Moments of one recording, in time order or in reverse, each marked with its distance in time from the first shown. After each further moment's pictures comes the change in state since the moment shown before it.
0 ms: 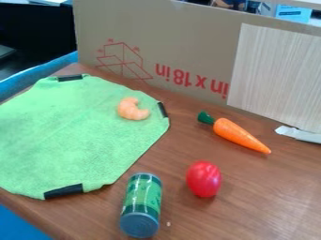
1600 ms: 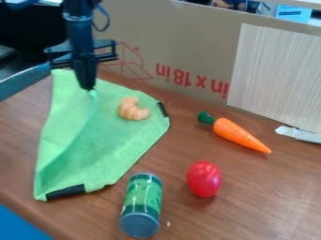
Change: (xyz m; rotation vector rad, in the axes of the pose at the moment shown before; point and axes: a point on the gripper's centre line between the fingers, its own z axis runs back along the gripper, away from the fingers) arm -0.006 -0.211 0.096 -0.066 0.130 0.162
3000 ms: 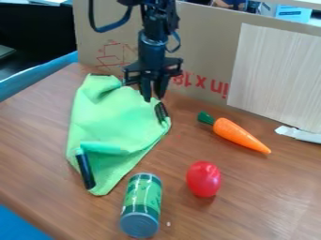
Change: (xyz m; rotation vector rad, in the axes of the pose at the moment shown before) arm -0.024 -0.102 -0.034 -0.036 -0.059 -0.013
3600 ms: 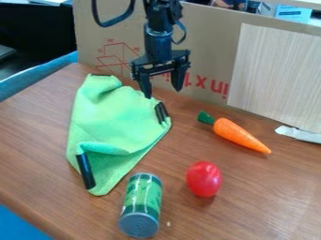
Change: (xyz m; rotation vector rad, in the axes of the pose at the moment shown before) arm -0.001 -0.011 0.012 -0.059 0.071 -0.015
